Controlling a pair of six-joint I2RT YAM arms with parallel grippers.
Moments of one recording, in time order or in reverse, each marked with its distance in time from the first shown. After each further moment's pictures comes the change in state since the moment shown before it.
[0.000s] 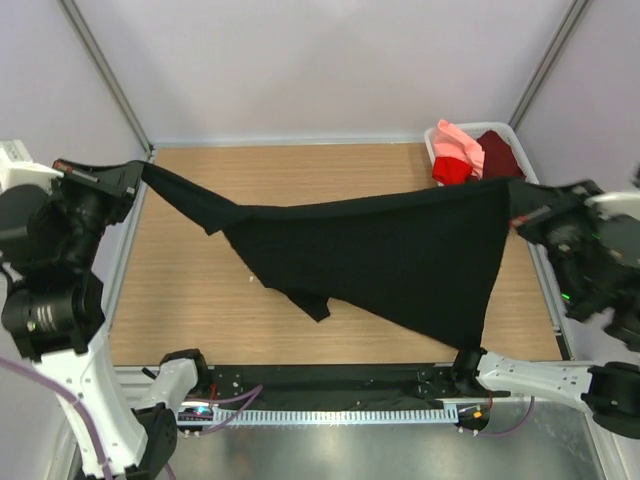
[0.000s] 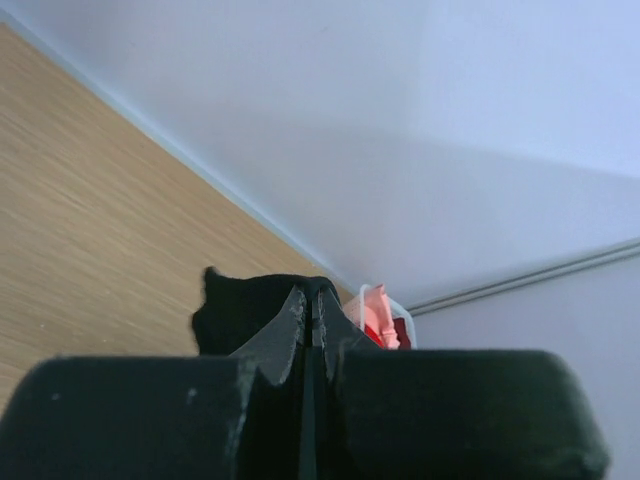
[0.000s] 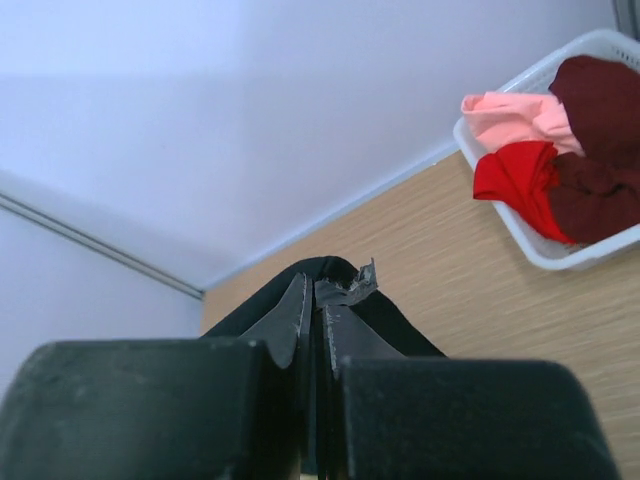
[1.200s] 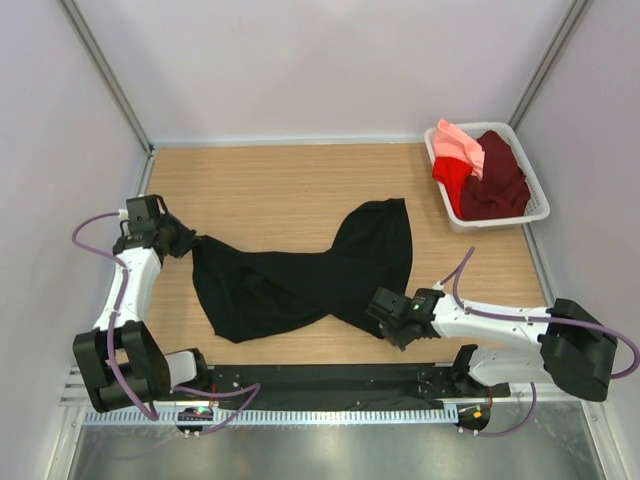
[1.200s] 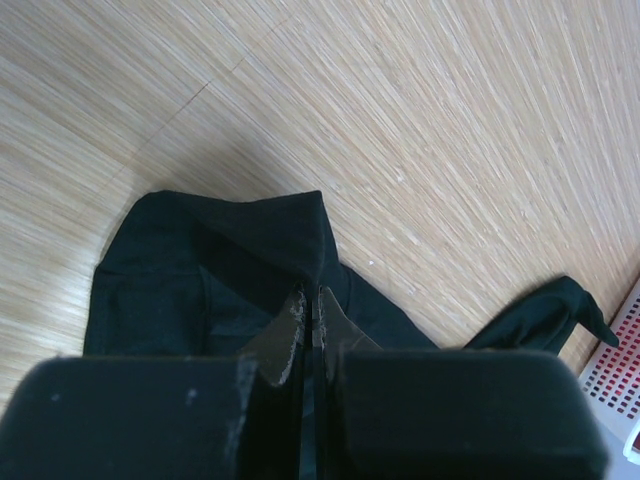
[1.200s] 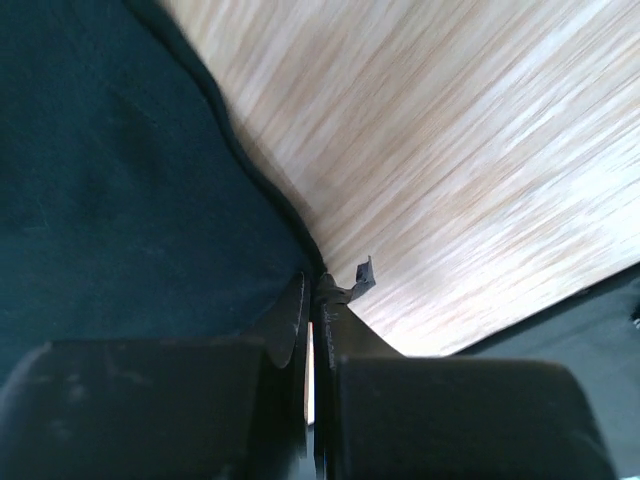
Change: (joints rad) left arm 0.039 0.306 -0.959 0.478 0.019 0.159; right arm 0.000 0.416 -1.187 0.234 -0.794 1.198
